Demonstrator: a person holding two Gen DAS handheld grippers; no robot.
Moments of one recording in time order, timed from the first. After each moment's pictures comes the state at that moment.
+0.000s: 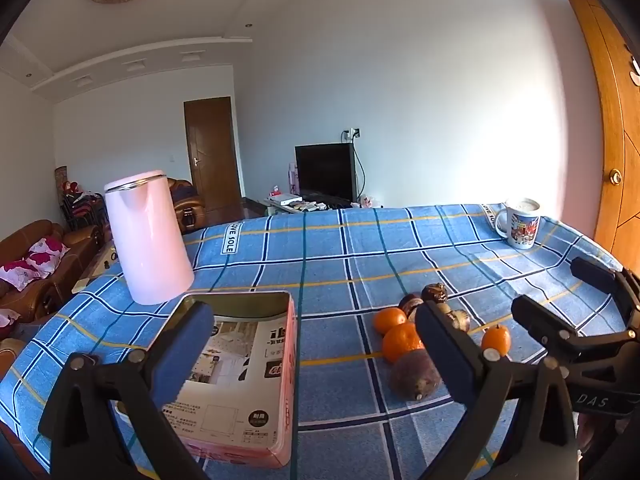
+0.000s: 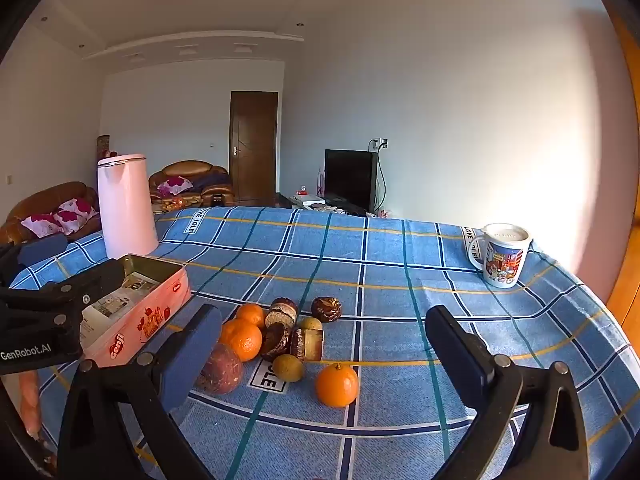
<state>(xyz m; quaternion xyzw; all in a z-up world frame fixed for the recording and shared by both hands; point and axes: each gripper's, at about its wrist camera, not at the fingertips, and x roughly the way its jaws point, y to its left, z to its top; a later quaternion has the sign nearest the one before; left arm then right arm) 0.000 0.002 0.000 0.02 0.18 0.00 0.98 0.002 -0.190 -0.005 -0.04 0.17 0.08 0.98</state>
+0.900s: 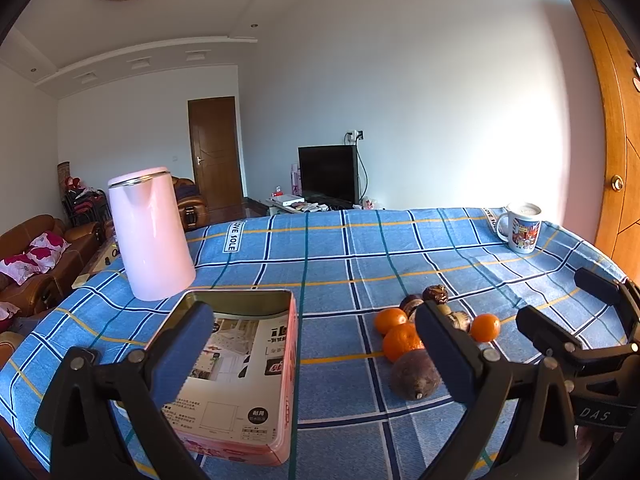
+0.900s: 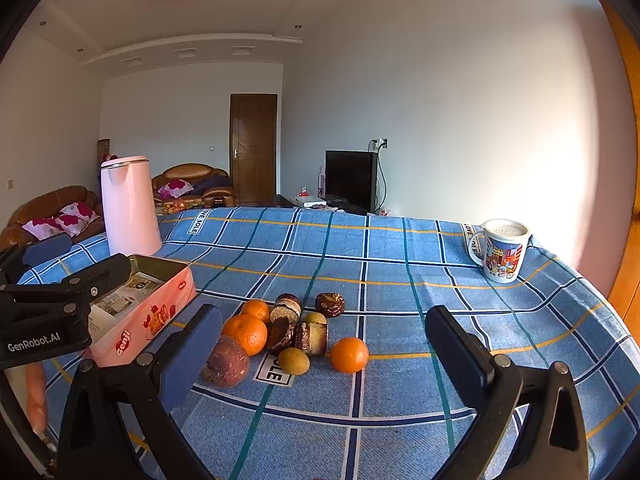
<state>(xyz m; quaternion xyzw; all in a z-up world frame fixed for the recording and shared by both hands) -0.003 0.000 -0.001 0.02 0.18 0.01 0.98 -0.006 -0.189 -0.008 -0.03 0.17 0.08 0.98</state>
